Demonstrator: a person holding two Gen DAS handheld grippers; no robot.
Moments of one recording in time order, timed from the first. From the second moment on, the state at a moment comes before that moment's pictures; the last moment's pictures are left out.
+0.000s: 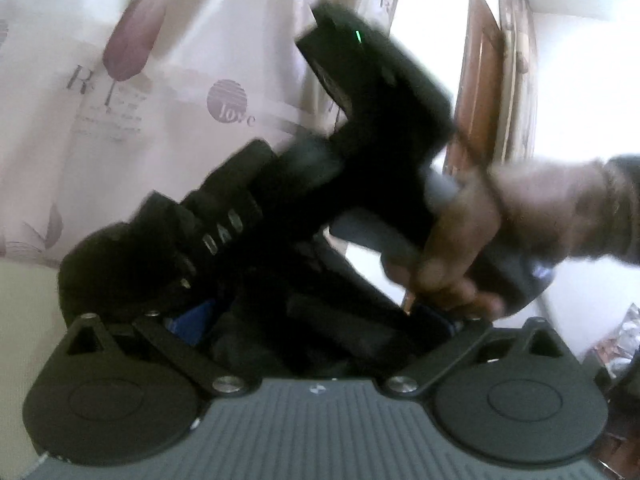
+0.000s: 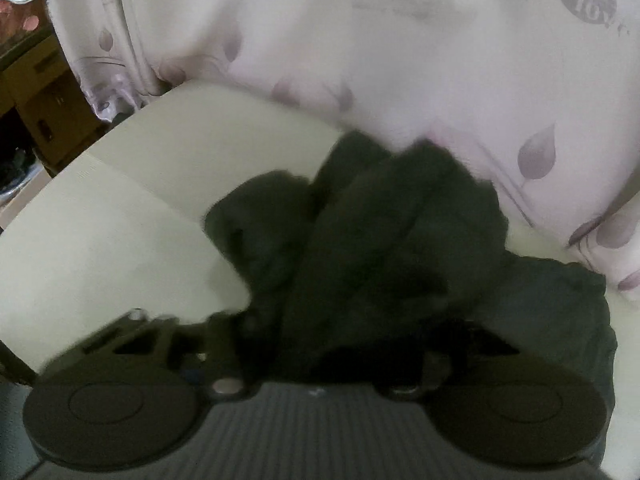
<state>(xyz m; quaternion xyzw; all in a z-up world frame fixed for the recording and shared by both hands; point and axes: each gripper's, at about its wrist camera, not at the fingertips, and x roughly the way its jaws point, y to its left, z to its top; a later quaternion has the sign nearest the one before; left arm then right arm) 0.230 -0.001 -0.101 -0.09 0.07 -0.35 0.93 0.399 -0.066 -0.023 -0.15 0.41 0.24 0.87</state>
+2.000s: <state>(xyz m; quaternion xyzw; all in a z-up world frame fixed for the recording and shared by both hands) 0.351 0.172 -0.163 -0.30 0.38 -0.27 0.83 0.457 -0.040 -0.124 -0.07 0.38 0.28 0.88</state>
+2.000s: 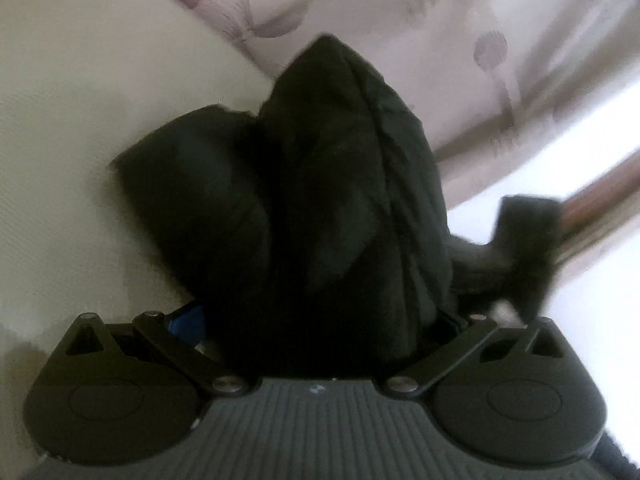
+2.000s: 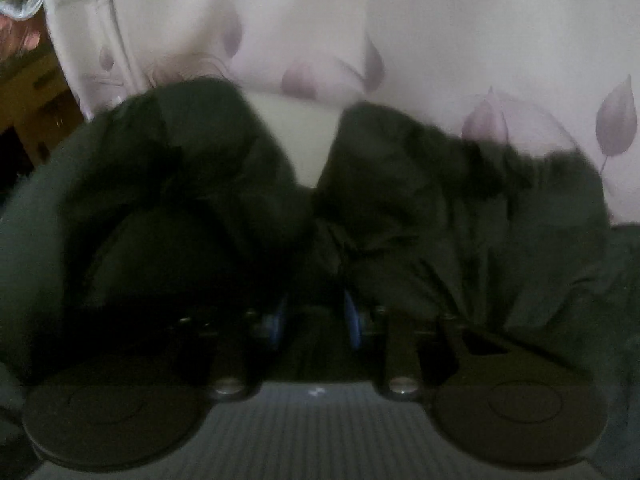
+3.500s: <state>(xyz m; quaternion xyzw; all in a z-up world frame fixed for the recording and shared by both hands) 0.347 0.225 -0.177 -0.31 0.38 -0.34 0.80 0.359 -0.135 -0.064 -0.08 0.26 0.29 0.92</state>
